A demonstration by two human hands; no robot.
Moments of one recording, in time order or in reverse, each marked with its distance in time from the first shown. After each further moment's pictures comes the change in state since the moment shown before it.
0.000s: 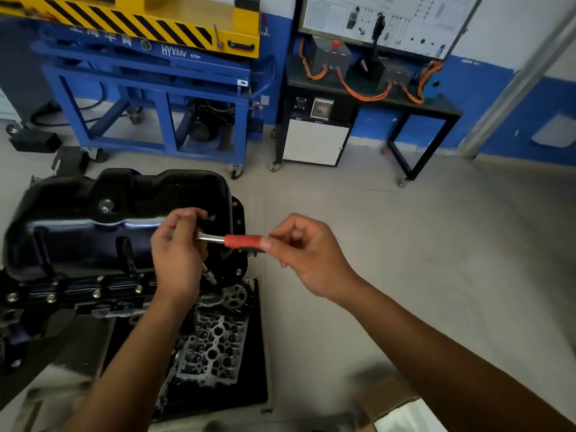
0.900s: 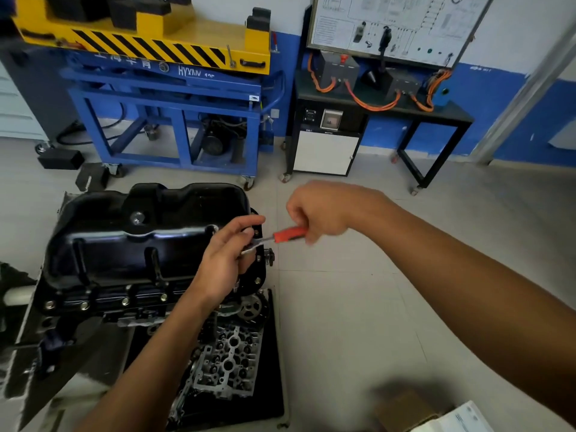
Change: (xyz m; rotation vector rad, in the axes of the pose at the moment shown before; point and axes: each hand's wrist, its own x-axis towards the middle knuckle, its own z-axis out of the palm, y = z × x) left_hand 0.006 0.000 0.002 0.096 -0.525 -0.120; right_hand 0.088 -0.066 -0.024 -1.336 -0.590 0.147
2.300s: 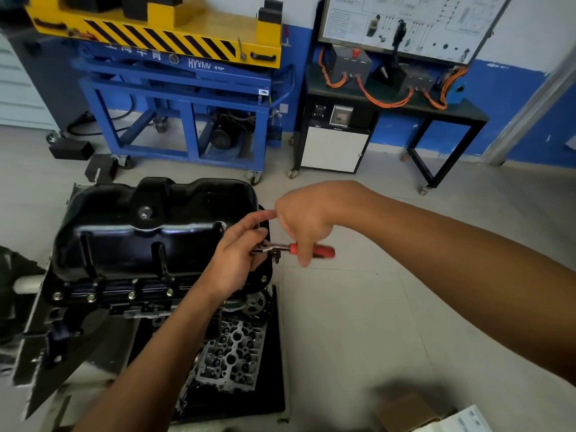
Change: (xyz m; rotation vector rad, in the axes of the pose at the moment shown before) left_hand 0.005 0.003 0.004 0.008 -0.018 -0.090; right_hand 0.021 -0.040 -0.013 -0.228 -0.335 -0.087
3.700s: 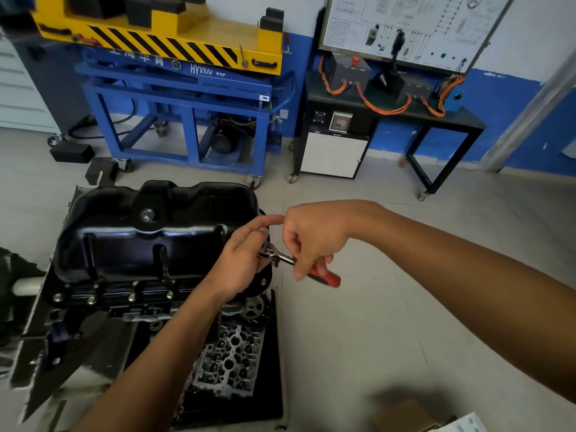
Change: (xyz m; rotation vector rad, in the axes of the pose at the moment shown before) left_hand 0.000 0.003 0.004 0.066 -0.023 0.039; right_hand -0.009 0.011 0.024 0.557 0.010 -0.110
